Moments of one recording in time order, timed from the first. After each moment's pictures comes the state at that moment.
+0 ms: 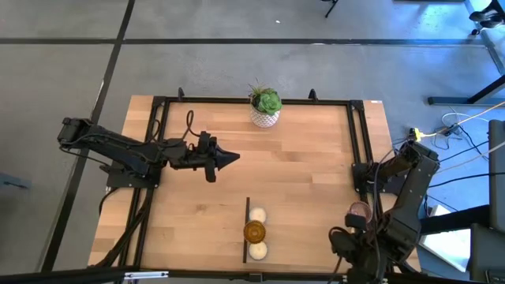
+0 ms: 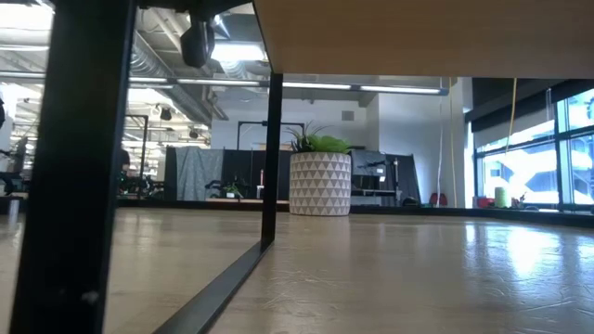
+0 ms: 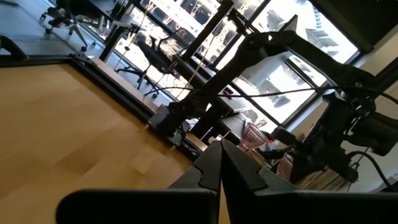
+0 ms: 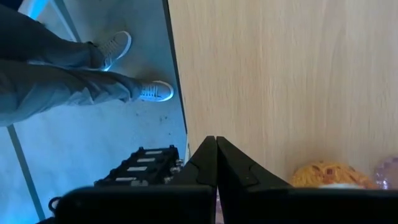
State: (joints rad) left arm -0.13 1.11 0.59 0.56 -0.27 -0.69; right arm 1.02 1.68 1.69 -1.32 0.02 1.19
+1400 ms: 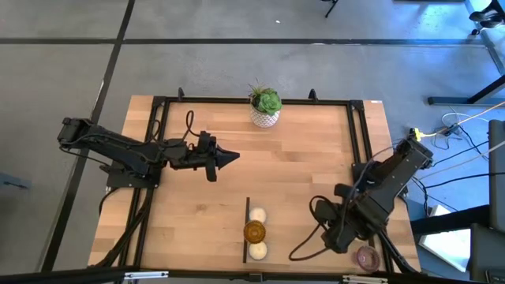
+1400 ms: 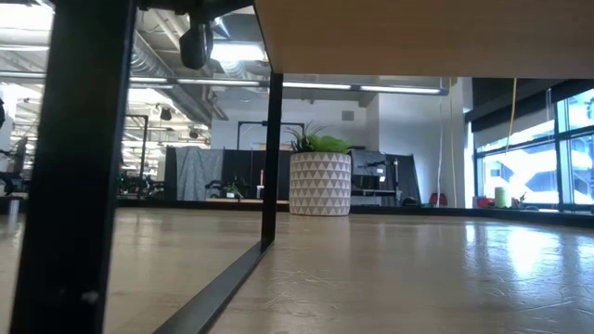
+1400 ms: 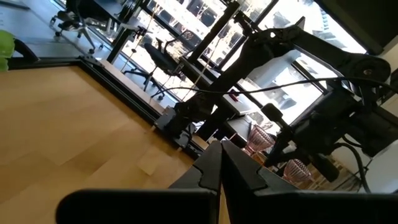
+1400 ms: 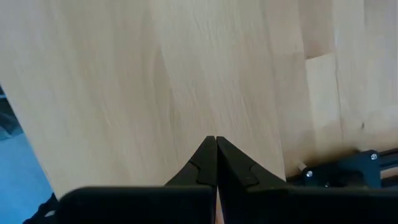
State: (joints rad) left arm -0.13 1.11 0.59 0.55 -0.30 -0.69; right arm 0.80 1.68 1.69 -1.57 0.11 1.05
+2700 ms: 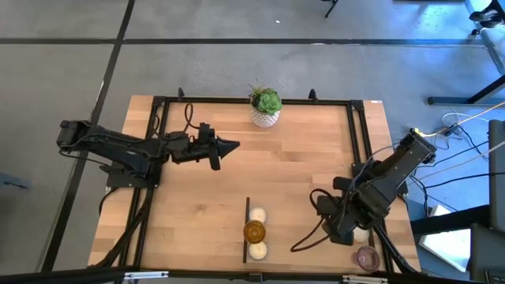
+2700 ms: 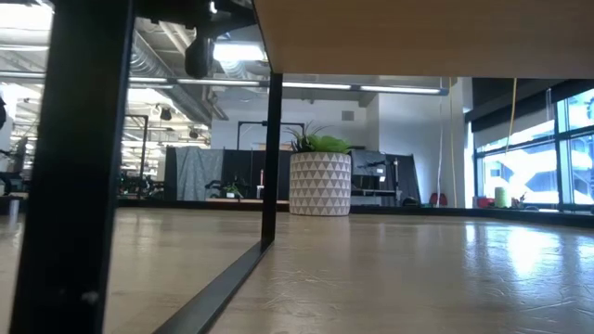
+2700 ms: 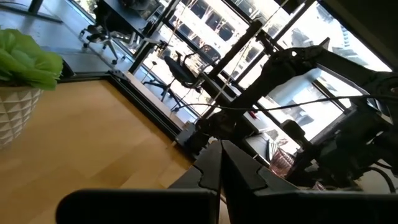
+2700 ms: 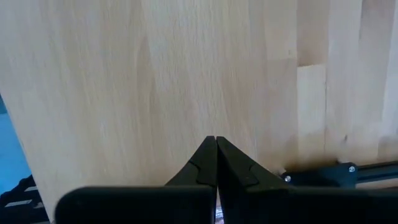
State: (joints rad) left arm -0.03 1.11 0.59 0.54 -0.29 -0.72; right arm 0.75 1.61 1.64 -1.57 0.08 0.88
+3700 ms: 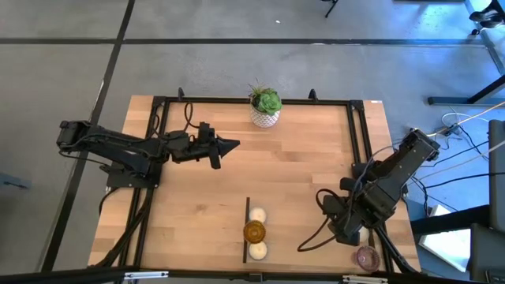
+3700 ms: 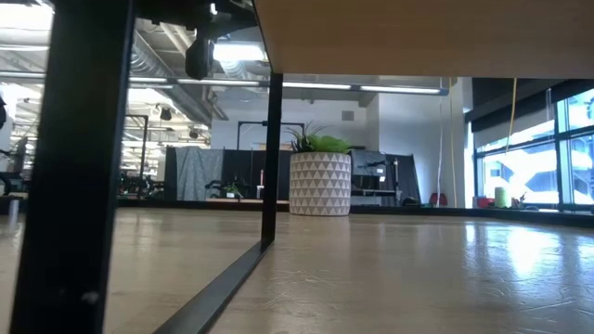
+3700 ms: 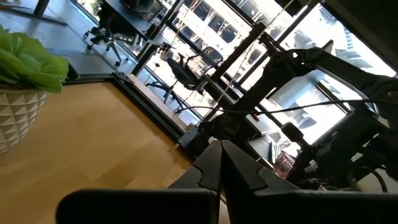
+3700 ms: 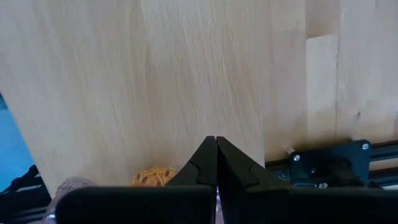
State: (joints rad) left arm -0.02 1.11 0.59 0.54 -0.30 -0.72; right arm 0.78 1.56 1.58 -1.57 0.02 0.96
